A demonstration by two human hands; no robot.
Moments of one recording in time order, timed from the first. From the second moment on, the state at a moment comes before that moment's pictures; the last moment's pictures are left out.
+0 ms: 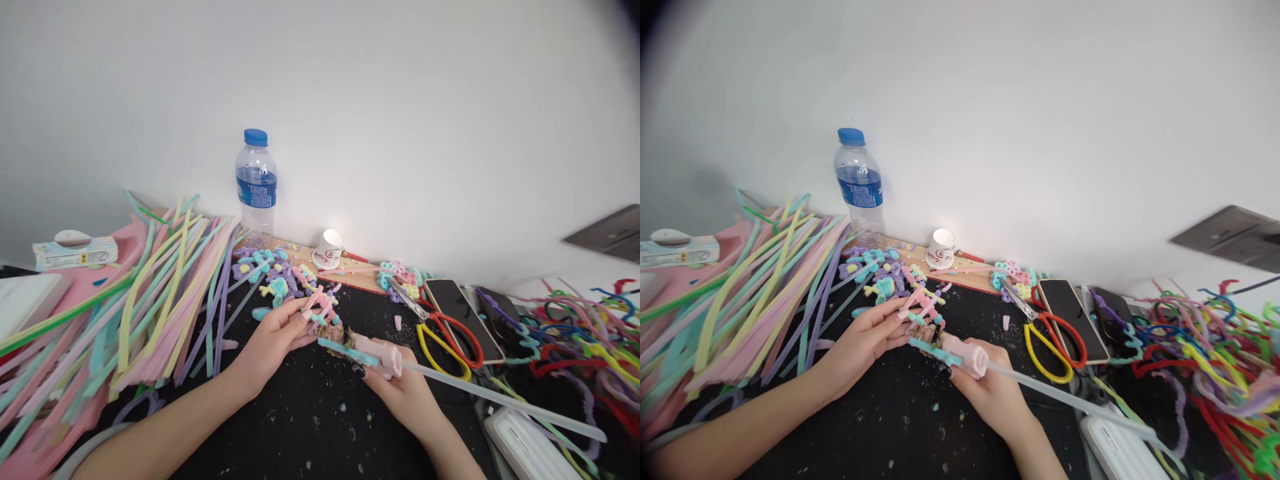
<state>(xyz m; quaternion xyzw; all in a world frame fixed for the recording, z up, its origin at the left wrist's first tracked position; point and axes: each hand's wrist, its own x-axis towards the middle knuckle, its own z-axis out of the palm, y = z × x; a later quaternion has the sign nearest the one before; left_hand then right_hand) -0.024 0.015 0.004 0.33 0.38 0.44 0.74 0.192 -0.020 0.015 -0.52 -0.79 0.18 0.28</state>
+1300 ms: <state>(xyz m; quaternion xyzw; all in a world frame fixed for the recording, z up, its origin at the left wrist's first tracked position) -0.026 0.013 0.003 0.34 0.38 0.43 0.74 0.198 -0.016 0.010 -0.54 -0.75 0.23 0.29</state>
